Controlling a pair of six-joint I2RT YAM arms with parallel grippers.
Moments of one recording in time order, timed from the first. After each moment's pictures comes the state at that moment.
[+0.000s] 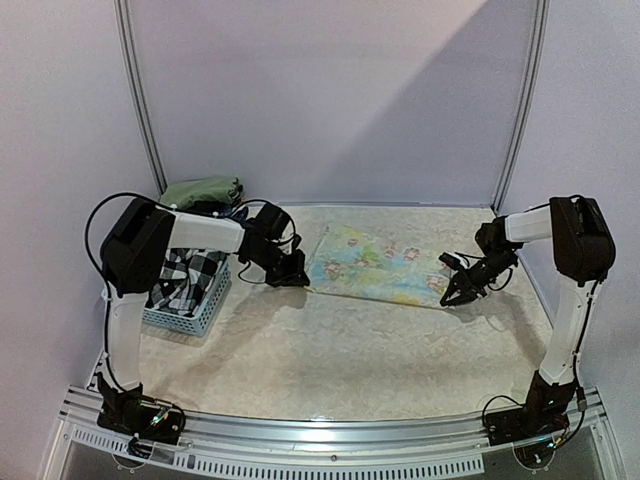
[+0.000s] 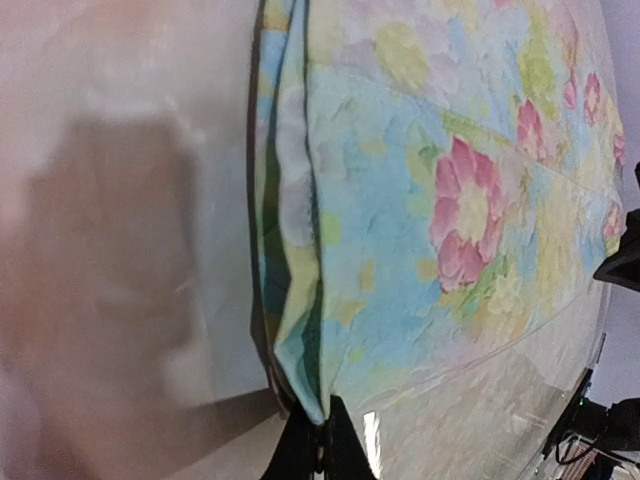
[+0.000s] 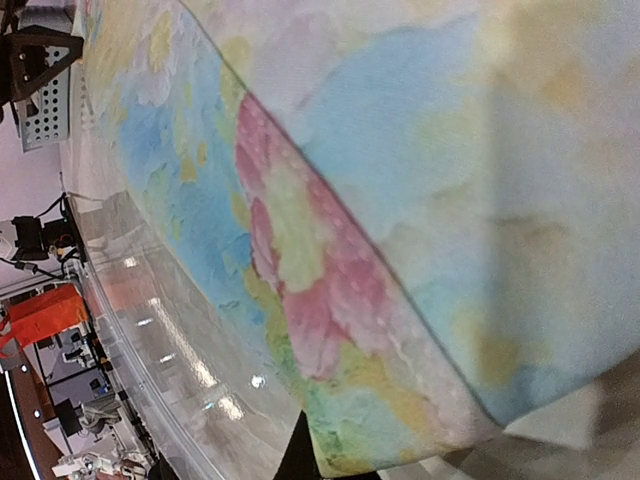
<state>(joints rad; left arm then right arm) -0.57 2.18 1.48 -0.34 0.36 -0.59 0.05 2.04 1.26 -0.92 -0.73 -0.26</state>
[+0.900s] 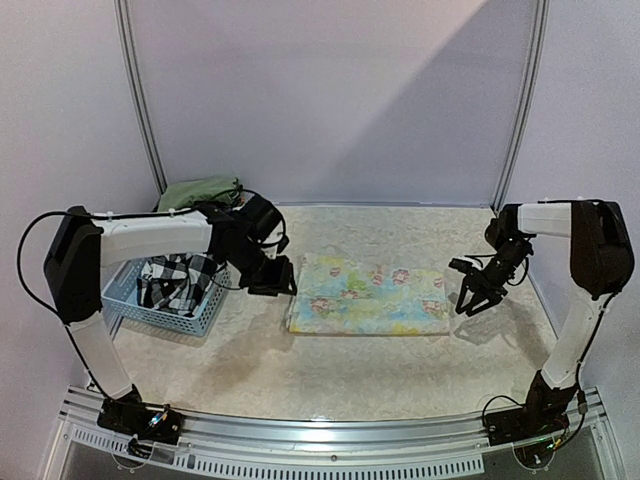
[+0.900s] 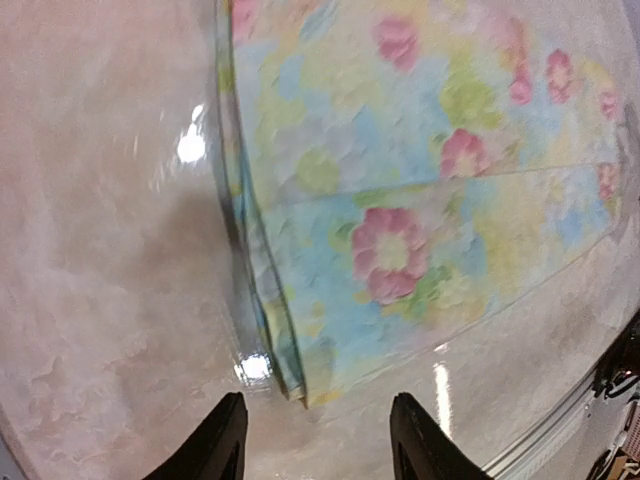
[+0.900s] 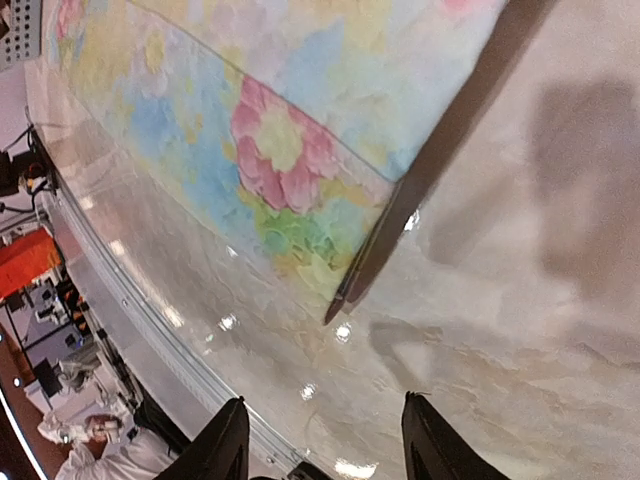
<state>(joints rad) -0.70 1.80 1.27 -0.64 0.18 -0.56 0.05 1.90 1.25 -1.25 -0.57 -0.39</state>
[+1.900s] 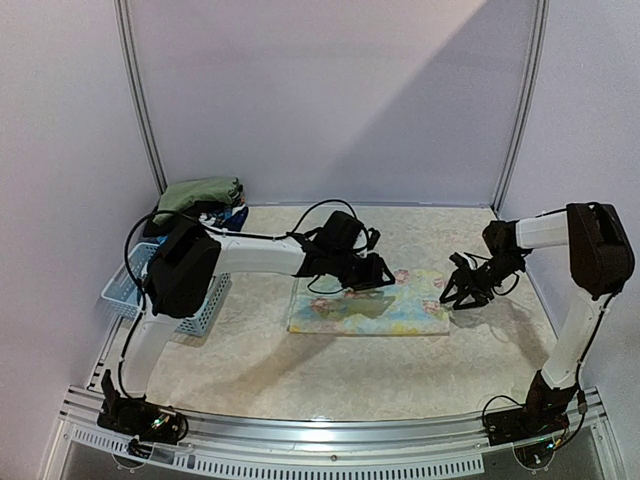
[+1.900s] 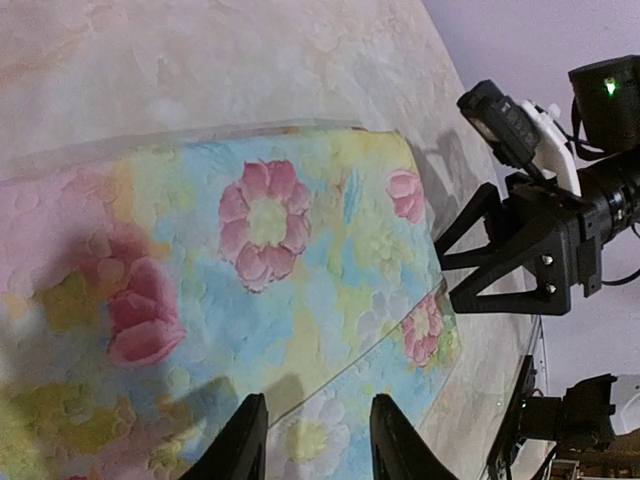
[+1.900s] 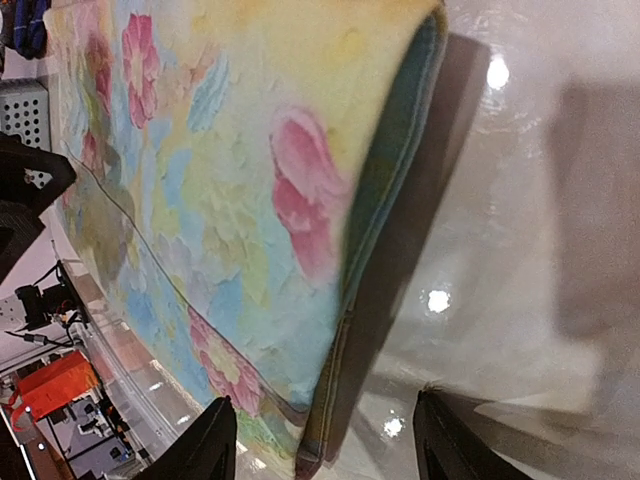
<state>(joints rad) -0.88 2.38 1.80 -0.09 0.36 -0.71 0.05 1.87 1.10 -0.76 -0.65 -0.02</state>
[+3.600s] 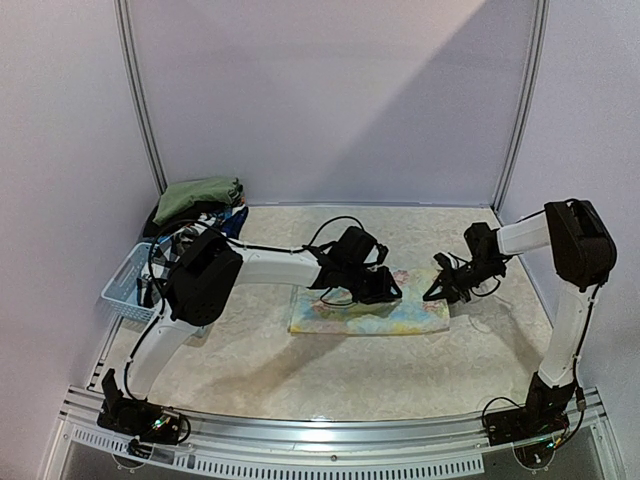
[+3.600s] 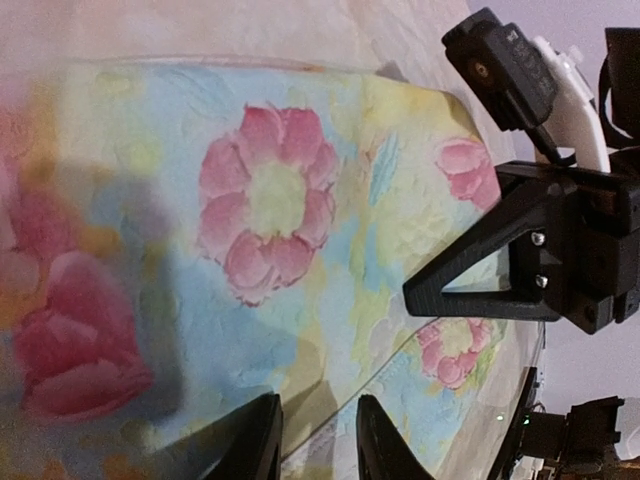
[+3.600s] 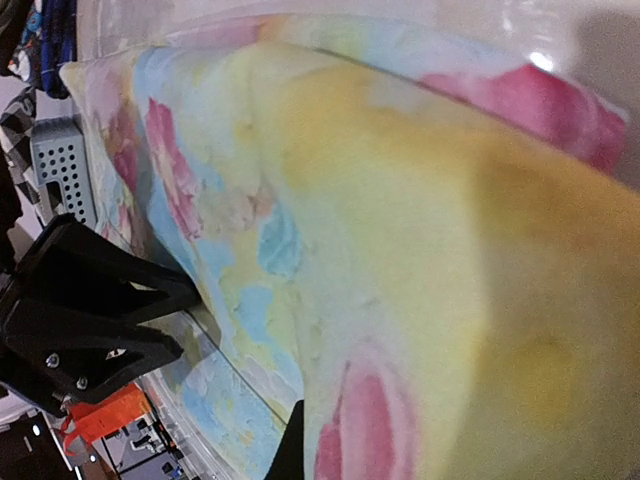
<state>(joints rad) -0.92 2.52 1.91 -0.10 0.36 -0.80 0.14 1.99 1.12 -0.51 -0.78 0.25</state>
